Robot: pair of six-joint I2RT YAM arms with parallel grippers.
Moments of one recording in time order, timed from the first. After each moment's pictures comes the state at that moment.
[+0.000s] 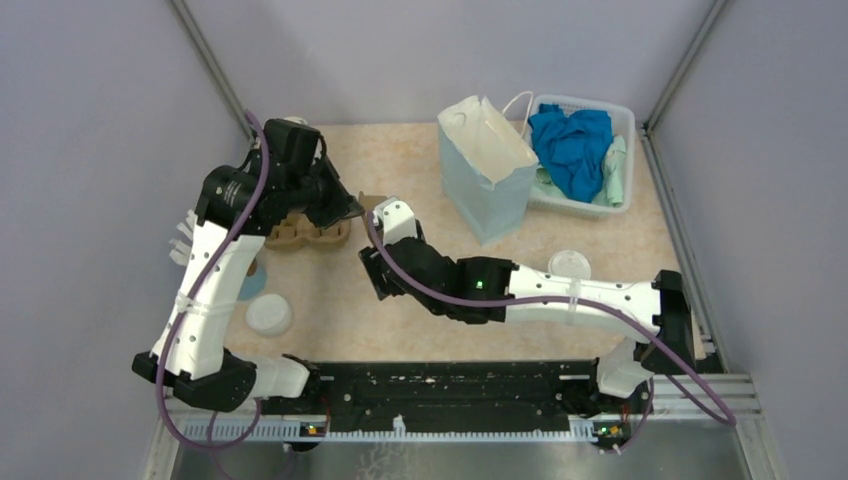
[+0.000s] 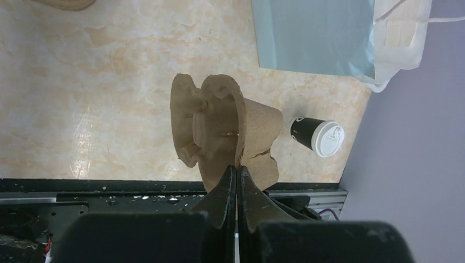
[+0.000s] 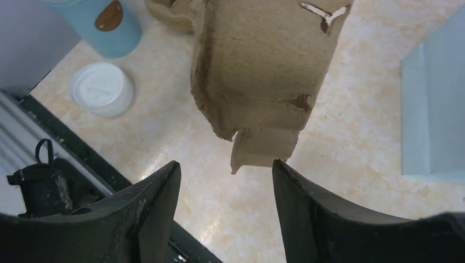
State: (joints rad) left arm -0.45 1.32 1.88 -1.36 0.00 -0.91; right arm 1.36 1.57 1.50 -0.44 0.57 0.36
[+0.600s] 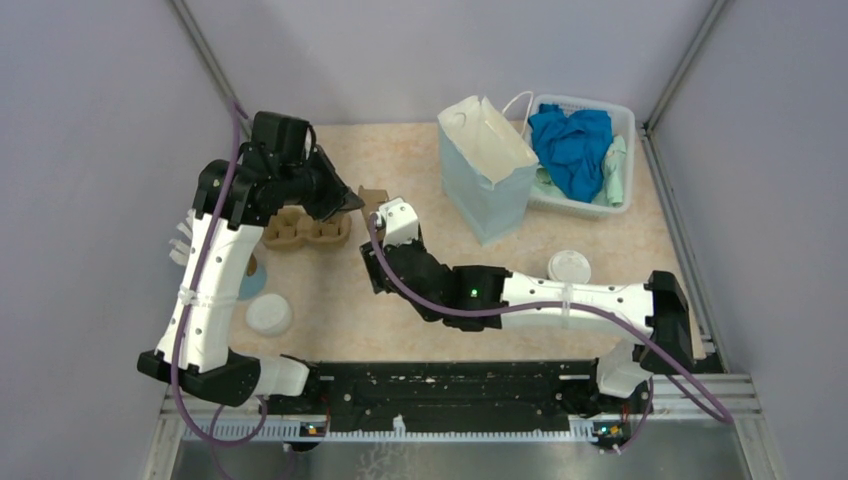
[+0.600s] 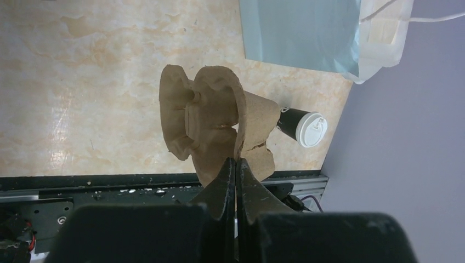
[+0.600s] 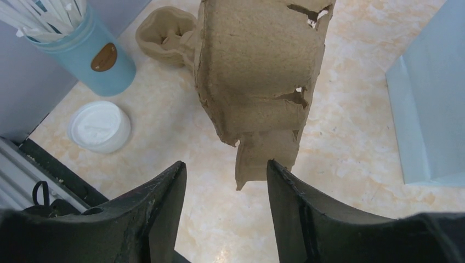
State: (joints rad) left arm -0.35 1.34 1.88 -1.33 0.12 -0.90; right arm 1.38 1.59 1.45 -0.28 0.73 0.39
